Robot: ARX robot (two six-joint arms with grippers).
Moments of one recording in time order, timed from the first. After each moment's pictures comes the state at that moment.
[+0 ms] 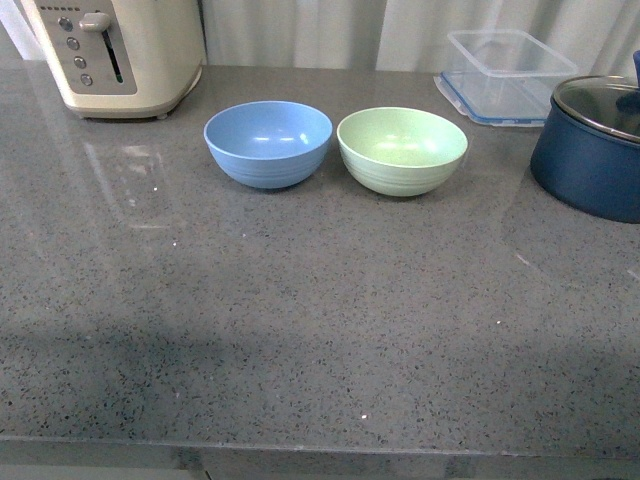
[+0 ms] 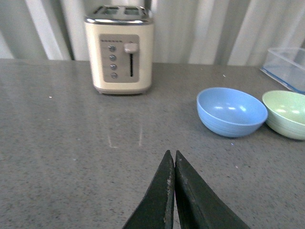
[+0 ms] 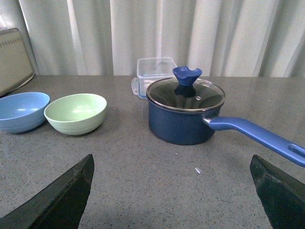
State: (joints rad) left arm -0.02 0.98 0.10 0.86 0.00 -0.01; right arm 0.00 0.00 0.01 0.00 0.00 0.00
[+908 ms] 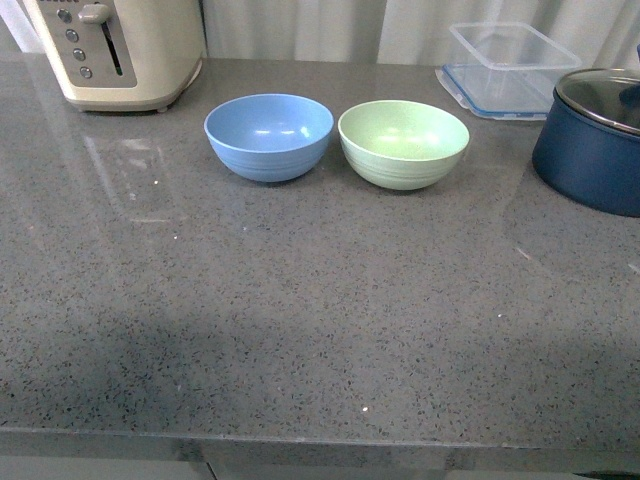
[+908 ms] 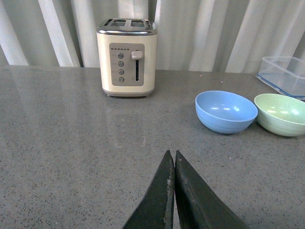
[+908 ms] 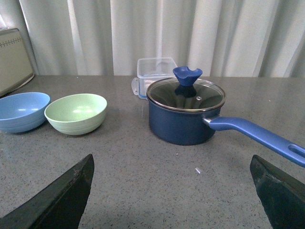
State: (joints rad) left arm 0.00 0.38 0.02 0.38 0.00 -0.01; right arm 0.00 0.00 0.01 0.00 0.00 0.00
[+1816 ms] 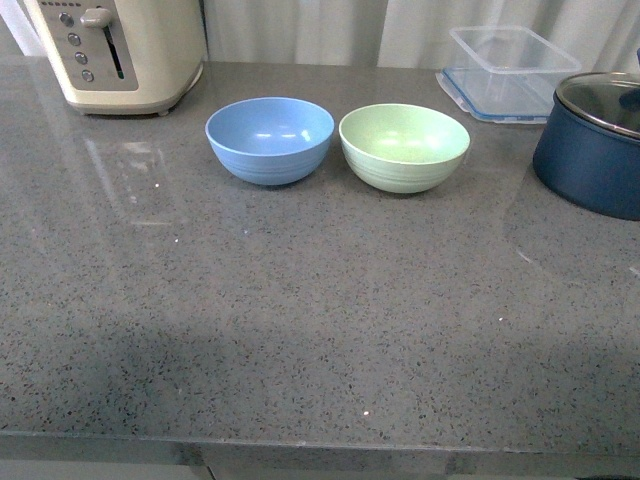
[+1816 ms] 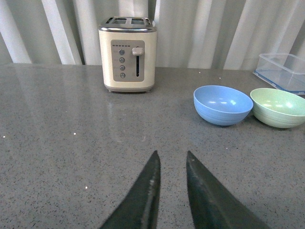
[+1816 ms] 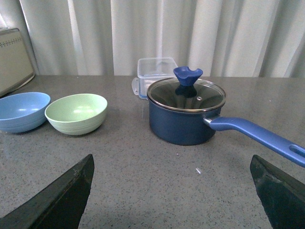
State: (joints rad) left arm 0.00 0.00 0.02 0.00 0.00 -0.01; right arm 0.00 0.00 0.01 0.00 0.00 0.00
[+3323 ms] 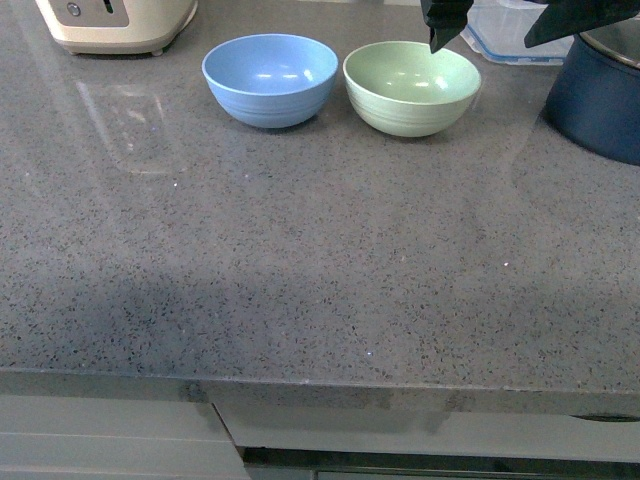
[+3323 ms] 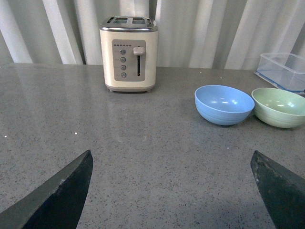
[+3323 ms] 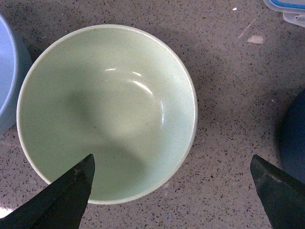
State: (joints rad) left arm 0.00 0.00 0.02 0.00 0.00 -0.01; right arm 0.26 2.06 1.64 -0.49 0.06 0.07
